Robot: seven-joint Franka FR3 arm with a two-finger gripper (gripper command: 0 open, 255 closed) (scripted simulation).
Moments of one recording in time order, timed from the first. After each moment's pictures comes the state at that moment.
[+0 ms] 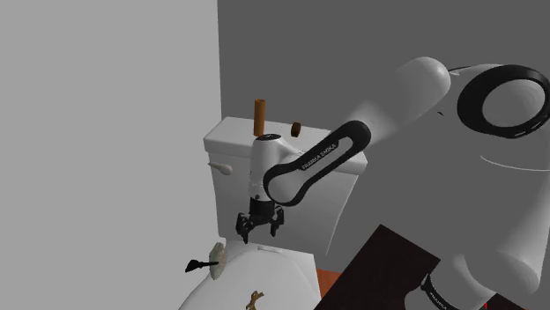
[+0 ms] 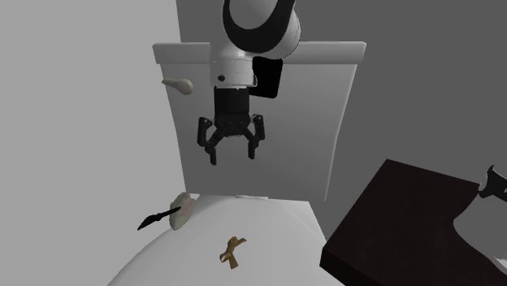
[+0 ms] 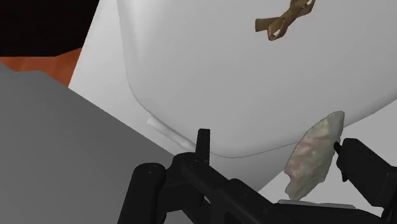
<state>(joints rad) 0.08 0.27 0.38 -2.20 0.07 2.41 0.76</state>
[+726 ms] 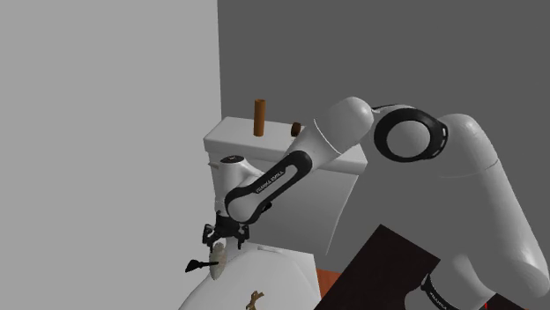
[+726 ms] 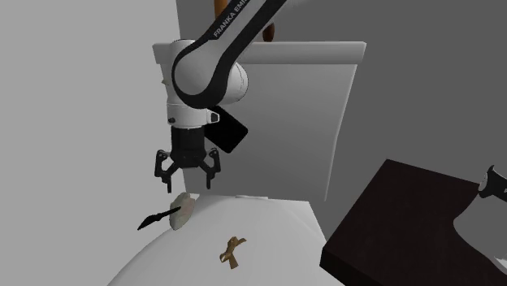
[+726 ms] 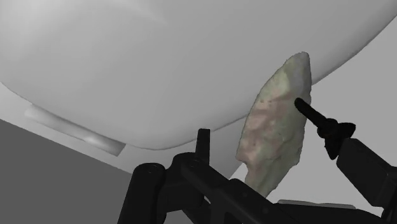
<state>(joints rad) 0.22 0.71 0.29 -1.77 -0.03 2.45 0.97</state>
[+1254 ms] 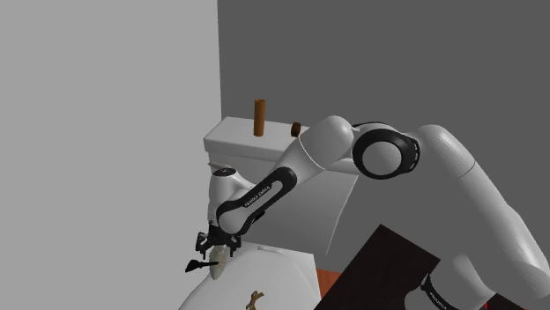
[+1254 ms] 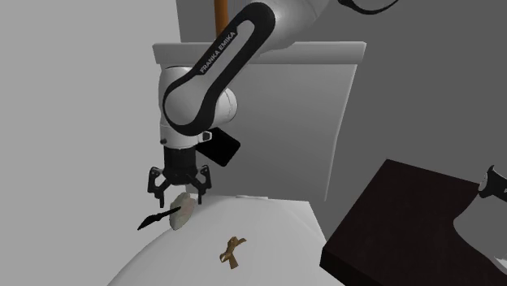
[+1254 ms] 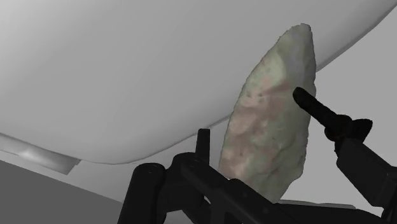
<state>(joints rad) 0.26 0.88 0.26 -1.61 -0.04 2.48 1.00</state>
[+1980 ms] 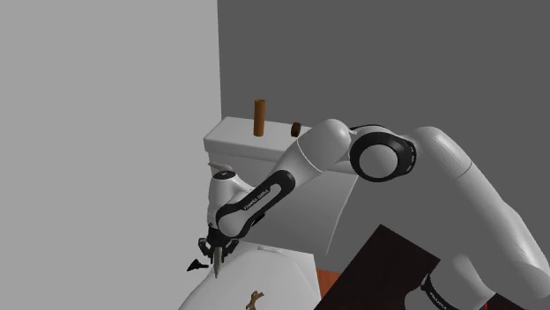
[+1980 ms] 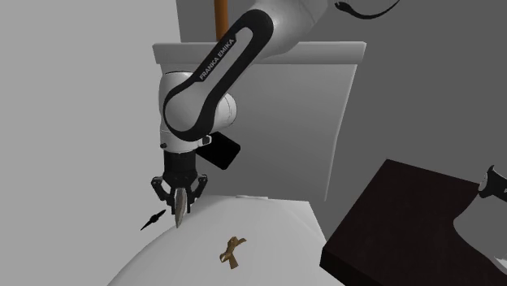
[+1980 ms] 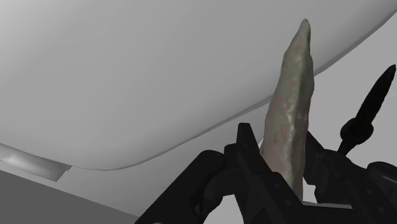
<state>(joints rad) 0.26 0.90 0.26 -1.59 -0.05 2.49 1.00</state>
